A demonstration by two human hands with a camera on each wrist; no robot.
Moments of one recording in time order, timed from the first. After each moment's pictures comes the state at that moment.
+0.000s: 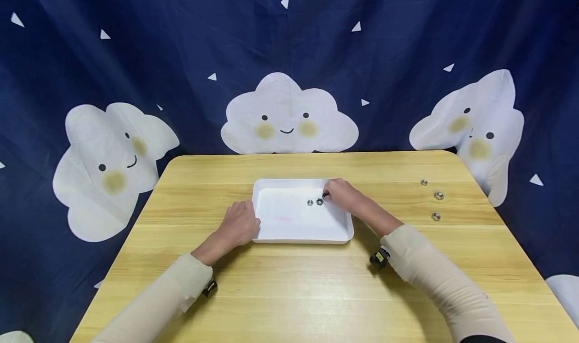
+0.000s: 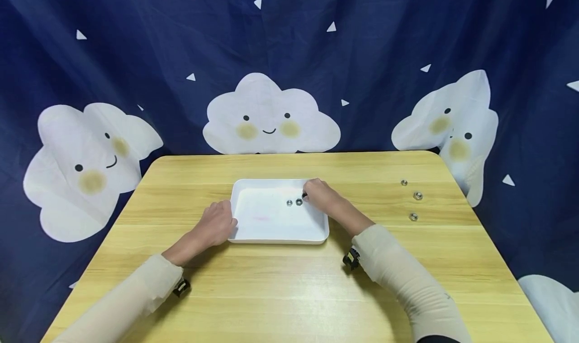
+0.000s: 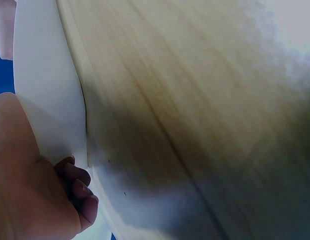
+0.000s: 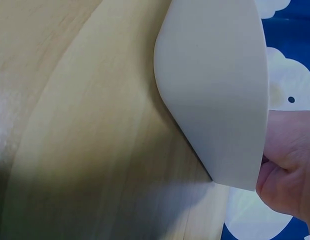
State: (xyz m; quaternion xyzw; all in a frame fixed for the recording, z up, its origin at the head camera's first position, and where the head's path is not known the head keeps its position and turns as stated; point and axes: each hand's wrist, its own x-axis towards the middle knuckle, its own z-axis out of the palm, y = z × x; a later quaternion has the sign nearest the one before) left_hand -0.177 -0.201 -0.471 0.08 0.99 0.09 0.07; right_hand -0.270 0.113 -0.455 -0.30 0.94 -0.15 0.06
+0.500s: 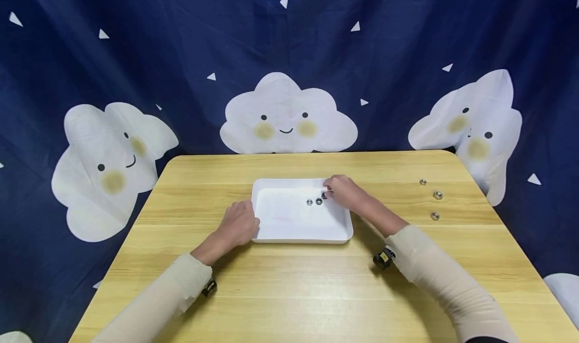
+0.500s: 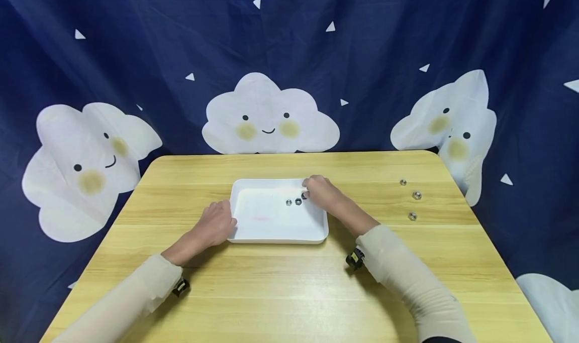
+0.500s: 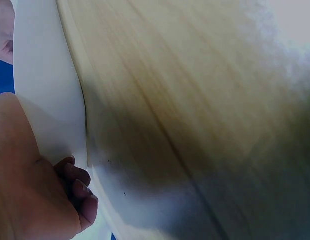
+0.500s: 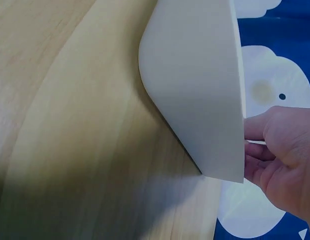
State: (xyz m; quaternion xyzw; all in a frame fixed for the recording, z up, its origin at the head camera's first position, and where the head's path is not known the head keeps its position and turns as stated) left_hand -0.176 -0.202 -0.470 0.09 0.99 0.08 0.06; right_hand -0.263 0.118 -0.444 -0.30 0.94 -0.17 0.00
